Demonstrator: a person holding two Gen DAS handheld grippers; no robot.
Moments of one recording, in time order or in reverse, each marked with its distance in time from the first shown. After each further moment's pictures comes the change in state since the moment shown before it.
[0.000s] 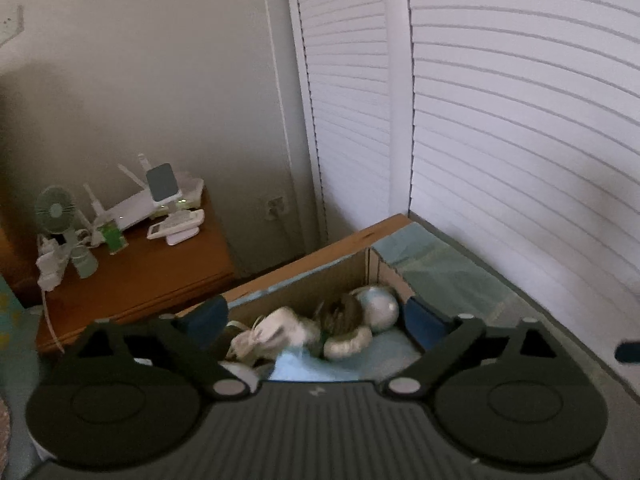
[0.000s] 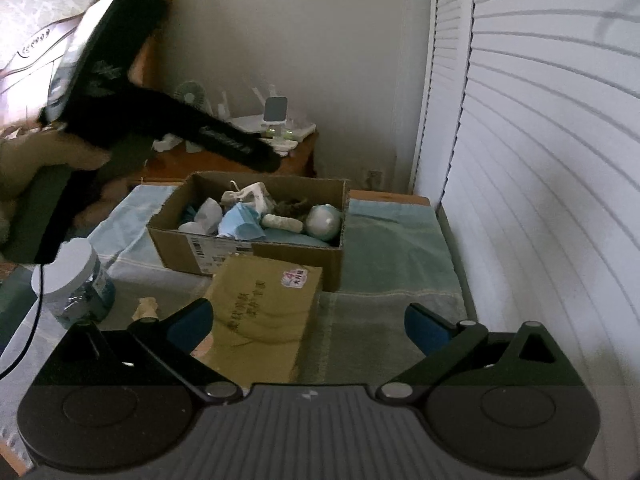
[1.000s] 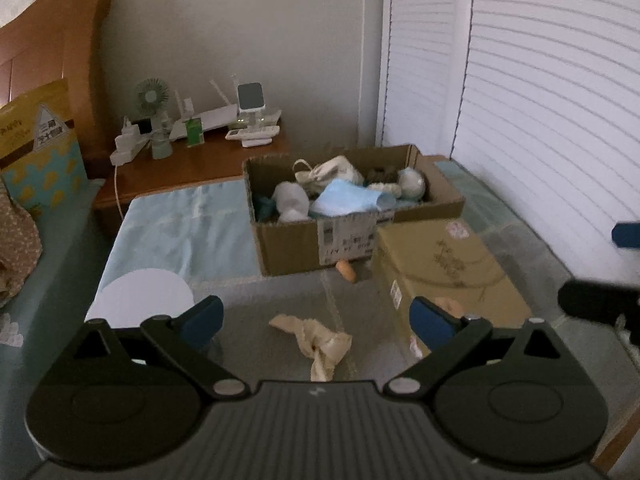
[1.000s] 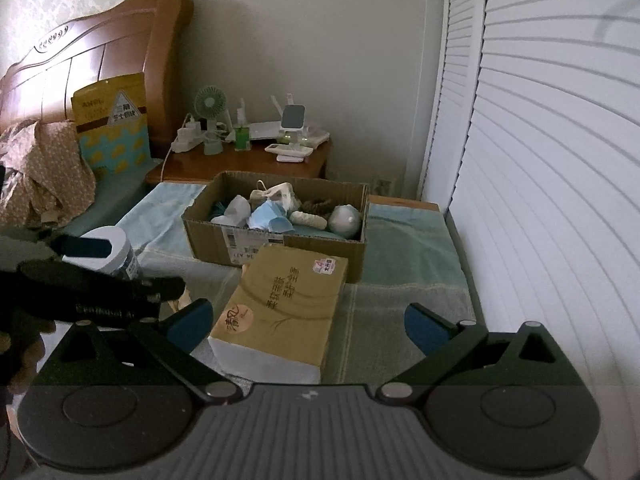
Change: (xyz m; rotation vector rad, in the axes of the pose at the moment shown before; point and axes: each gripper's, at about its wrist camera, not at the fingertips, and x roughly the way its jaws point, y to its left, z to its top) left arm -0.084 -0.011 -0.131 -0.254 0.056 0.146; right arm -0.033 0.025 -0.015 -0.033 -0.028 0.007
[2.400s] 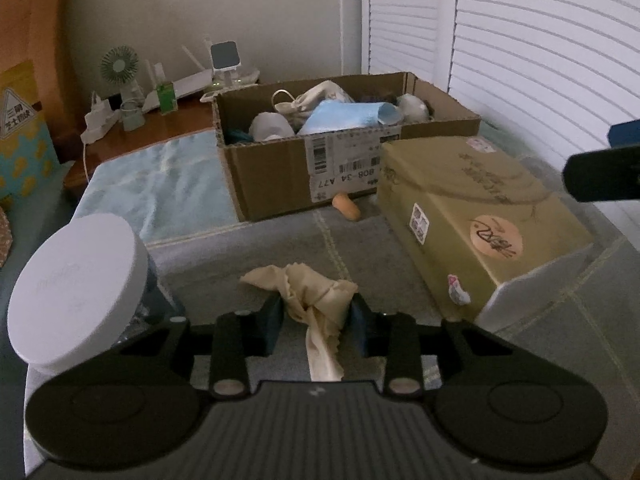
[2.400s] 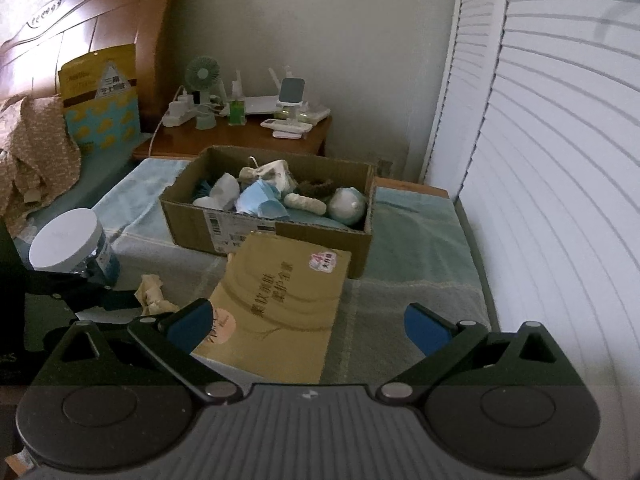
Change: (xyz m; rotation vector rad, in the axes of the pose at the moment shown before) left arm 0.055 0.002 -0.037 0.078 0.070 -0.040; right arm 0.051 0.004 0.008 -0.034 0.069 -0.011
